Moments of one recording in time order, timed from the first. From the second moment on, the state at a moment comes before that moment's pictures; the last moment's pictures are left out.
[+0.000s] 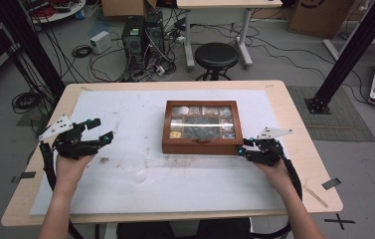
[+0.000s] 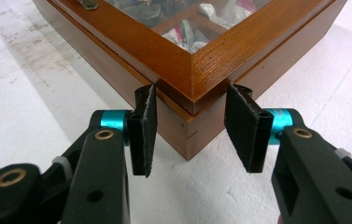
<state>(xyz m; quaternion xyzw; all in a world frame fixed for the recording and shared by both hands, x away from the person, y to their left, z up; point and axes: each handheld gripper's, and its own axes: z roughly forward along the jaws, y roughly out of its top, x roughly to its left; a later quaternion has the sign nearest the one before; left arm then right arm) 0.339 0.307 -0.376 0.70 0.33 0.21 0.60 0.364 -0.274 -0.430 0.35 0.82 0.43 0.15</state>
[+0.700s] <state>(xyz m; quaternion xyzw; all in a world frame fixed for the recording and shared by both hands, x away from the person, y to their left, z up) 0.338 0.305 -0.376 0.70 0.32 0.20 0.60 0.355 -0.261 -0.418 0.35 0.82 0.41 0.22</state>
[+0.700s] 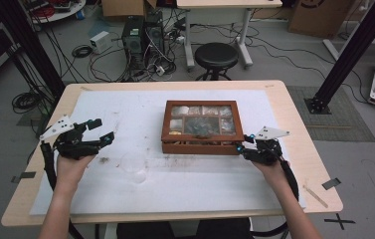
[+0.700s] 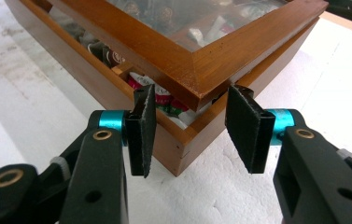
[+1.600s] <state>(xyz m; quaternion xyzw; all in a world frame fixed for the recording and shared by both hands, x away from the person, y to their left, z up) 0.337 0.302 -0.375 0.70 0.32 0.20 0.60 0.357 -0.256 -0.401 0.37 0.77 0.44 0.27</state>
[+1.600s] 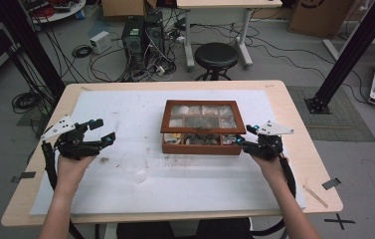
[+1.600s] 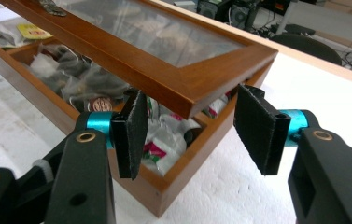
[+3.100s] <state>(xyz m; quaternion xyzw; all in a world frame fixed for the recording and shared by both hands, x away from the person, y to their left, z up) 0.338 0.303 -0.371 0.70 0.32 0.18 0.61 0.391 -0.256 -0.362 0.36 0.74 0.49 0.27</state>
